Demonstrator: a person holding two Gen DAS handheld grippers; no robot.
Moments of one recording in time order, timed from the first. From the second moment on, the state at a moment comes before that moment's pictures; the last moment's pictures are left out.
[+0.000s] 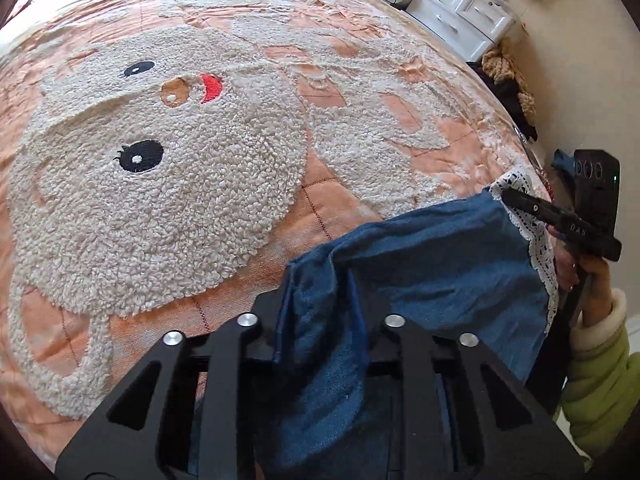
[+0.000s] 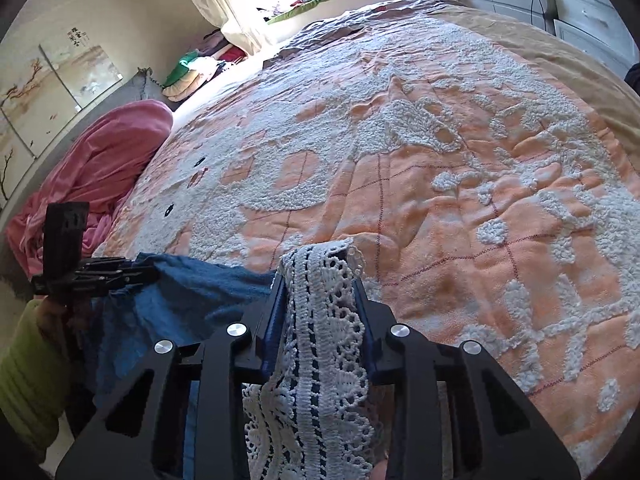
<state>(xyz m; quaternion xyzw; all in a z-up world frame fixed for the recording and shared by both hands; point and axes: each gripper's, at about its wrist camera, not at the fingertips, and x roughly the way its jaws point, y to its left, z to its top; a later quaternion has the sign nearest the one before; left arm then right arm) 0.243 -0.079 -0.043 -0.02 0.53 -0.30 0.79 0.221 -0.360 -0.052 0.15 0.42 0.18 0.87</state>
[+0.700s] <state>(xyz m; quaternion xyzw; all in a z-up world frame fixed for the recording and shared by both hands) 0.267 -0.090 -0.041 -0.01 0.48 -0.23 0.85 0.278 -0.348 -0.050 0.04 0.43 0.11 0.90</state>
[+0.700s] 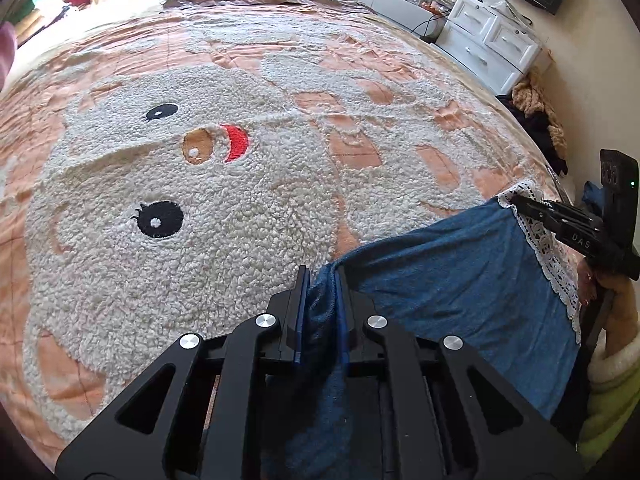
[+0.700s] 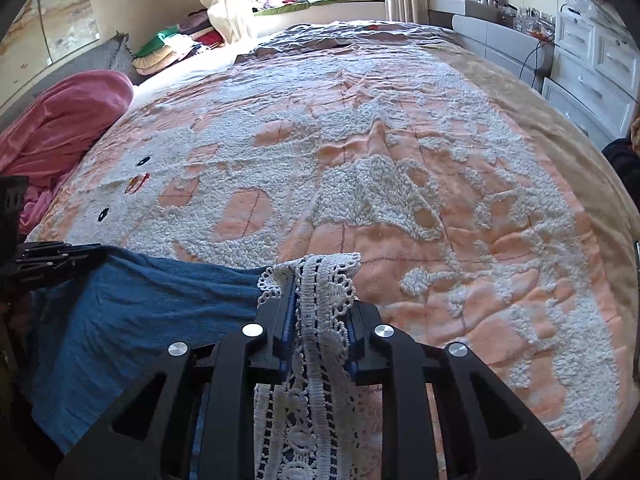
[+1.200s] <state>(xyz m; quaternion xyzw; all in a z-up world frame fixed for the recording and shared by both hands) 0.144 0.004 0.033 -0.04 0.41 -0.15 0.90 0.145 -0.407 -0.014 0.18 0.36 0.08 0.91</state>
